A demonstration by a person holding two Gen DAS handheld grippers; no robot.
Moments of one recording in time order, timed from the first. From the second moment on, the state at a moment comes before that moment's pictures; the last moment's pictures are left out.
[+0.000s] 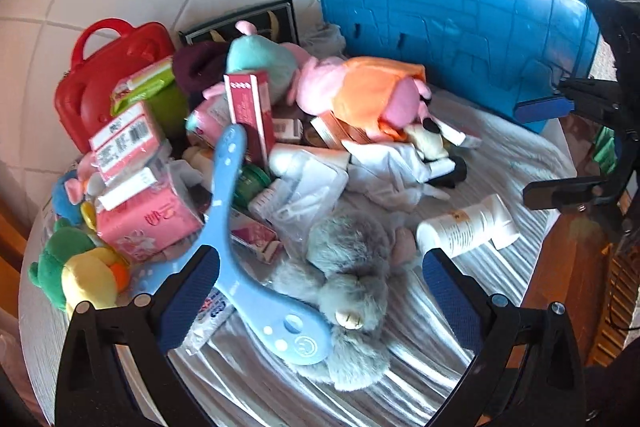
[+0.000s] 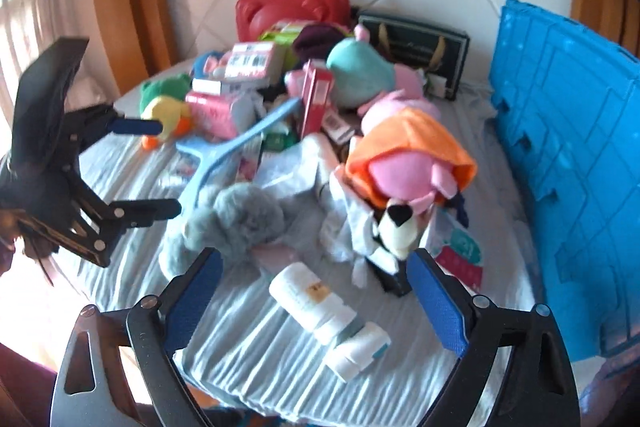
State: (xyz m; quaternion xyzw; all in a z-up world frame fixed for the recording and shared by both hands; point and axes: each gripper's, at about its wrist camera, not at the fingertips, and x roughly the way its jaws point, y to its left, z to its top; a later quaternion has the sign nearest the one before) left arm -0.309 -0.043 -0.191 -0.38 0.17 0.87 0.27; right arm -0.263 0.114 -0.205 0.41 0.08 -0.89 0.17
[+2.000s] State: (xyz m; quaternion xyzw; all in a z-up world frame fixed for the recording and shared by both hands) left arm -0.335 0.072 -0.003 -0.20 0.10 0.90 0.37; right arm -0.242 0.192 -0.001 0.21 -0.04 -0.98 0.04
